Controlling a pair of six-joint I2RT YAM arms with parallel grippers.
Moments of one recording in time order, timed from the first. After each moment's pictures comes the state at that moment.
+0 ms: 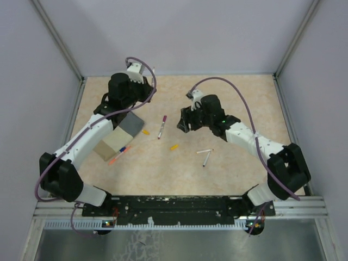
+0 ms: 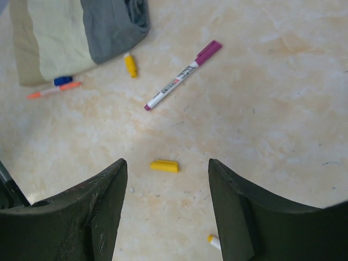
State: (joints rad) left arm -0.43 1.45 1.26 -0.03 0.14 -0.17; right arm 0.55 1.43 1.01 -0.11 -0.28 0.24
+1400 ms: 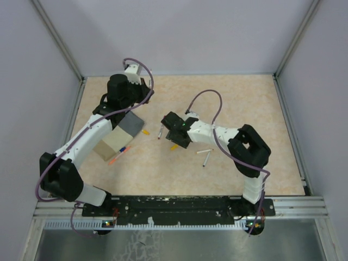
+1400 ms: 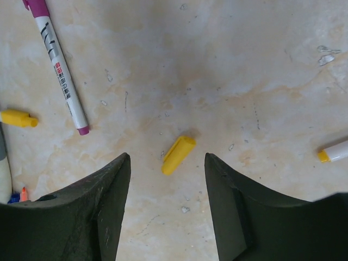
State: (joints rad) left arm -0.39 1.45 1.23 -0.05 0.12 -0.22; right arm 0.87 1.84 1.29 -0.58 0.38 1.27
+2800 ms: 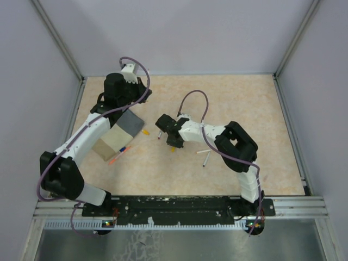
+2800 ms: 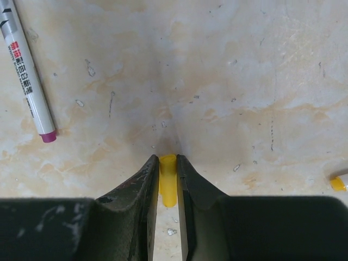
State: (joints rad) left arm -0.34 1.46 1.23 -0.04 0.19 -0.24; right arm 0.89 2.02 1.44 -0.67 0.37 1.17
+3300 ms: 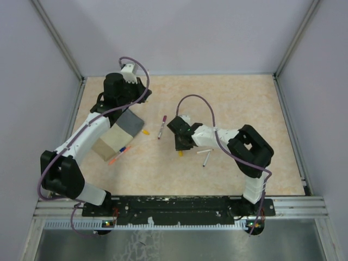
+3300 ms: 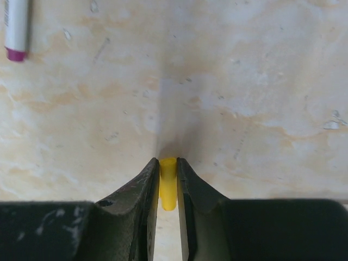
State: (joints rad) left arm -0.33 1.47 1.23 -0.04 0.21 -0.24; right arm 0.85 1.87 1.20 -0.43 0.23 0.72
